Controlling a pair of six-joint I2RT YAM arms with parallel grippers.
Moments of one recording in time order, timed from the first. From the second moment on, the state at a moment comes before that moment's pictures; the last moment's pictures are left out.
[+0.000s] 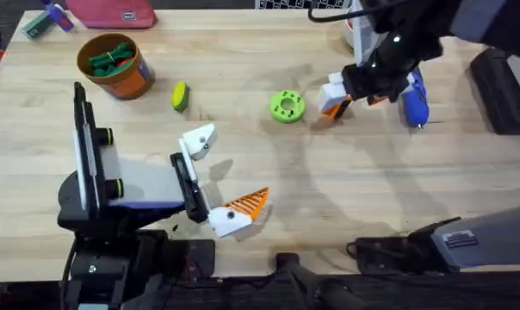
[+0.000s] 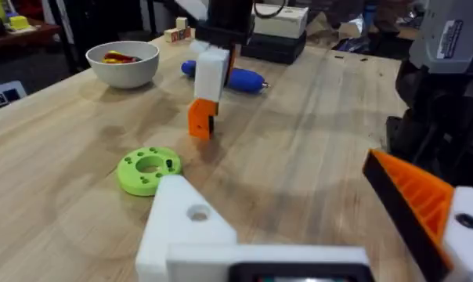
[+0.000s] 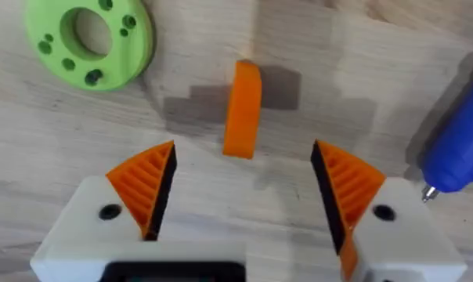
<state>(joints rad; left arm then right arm) -0.02 0.01 0.02 -0.13 1.16 0.07 0.29 1.64 1.29 -1.07 0.03 0.09</state>
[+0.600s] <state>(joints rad) -0.02 0.01 0.02 -0.13 1.16 0.07 0.27 1.79 1.44 -1.15 0.03 0.12</state>
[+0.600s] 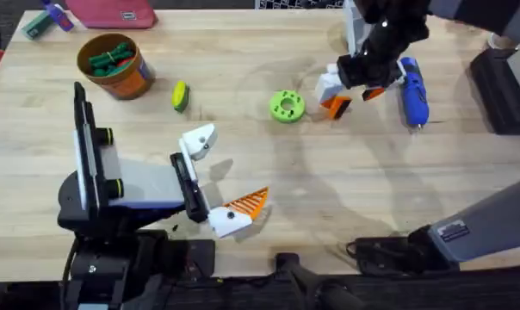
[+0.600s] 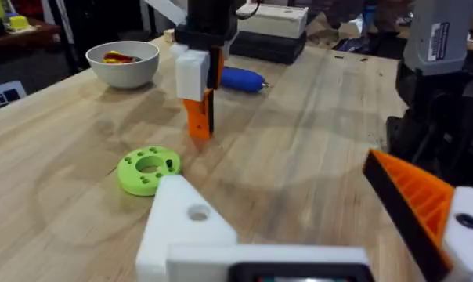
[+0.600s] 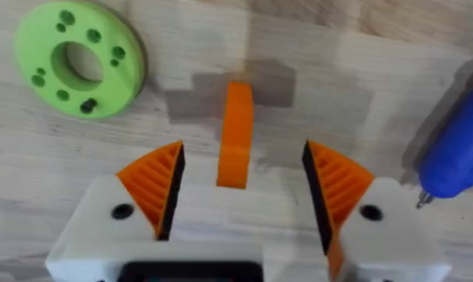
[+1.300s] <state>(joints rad) -0.02 0.01 0.02 -0.13 1.16 0.07 0.27 1.81 1.44 -1.15 0.03 0.14</state>
